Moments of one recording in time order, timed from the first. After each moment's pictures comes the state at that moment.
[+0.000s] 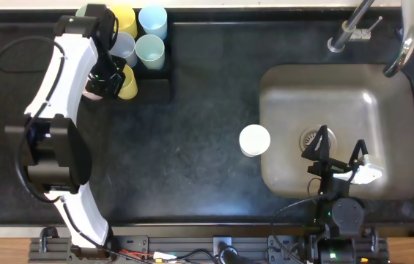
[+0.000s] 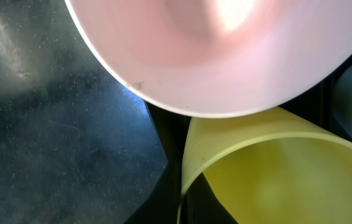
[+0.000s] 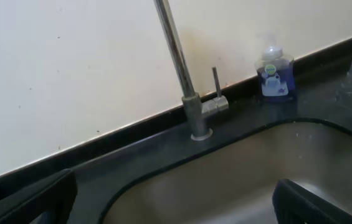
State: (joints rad) left arm -0.05 2.07 1.80 -1.31 -0.04 -1.37; right arm 0.01 0.01 0.02 0.01 0.25 0.36
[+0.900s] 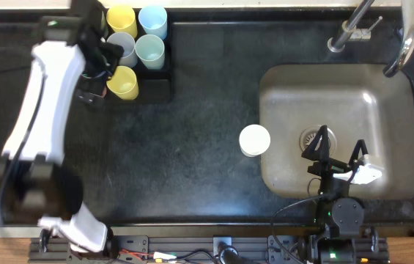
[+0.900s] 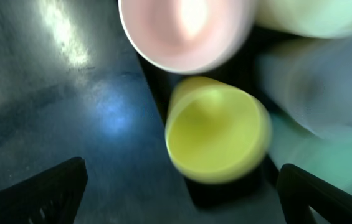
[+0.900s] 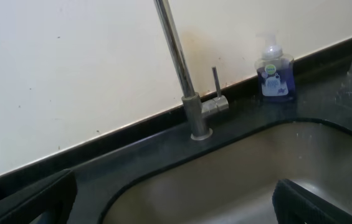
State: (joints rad) left arm -0.06 1.79 1.78 -1.31 -0.07 -1.30; right arm 0.01 0.01 0.02 0.01 0.25 0.36
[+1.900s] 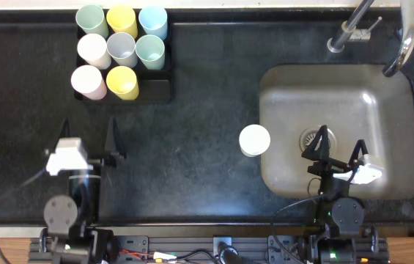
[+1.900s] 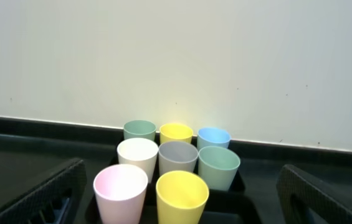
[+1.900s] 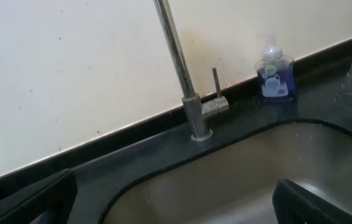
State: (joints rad) left arm -0.08 0.19 0.09 0.24 -0.09 -0.09; right arm 0.01 0.01 0.02 0.01 0.25 0.36
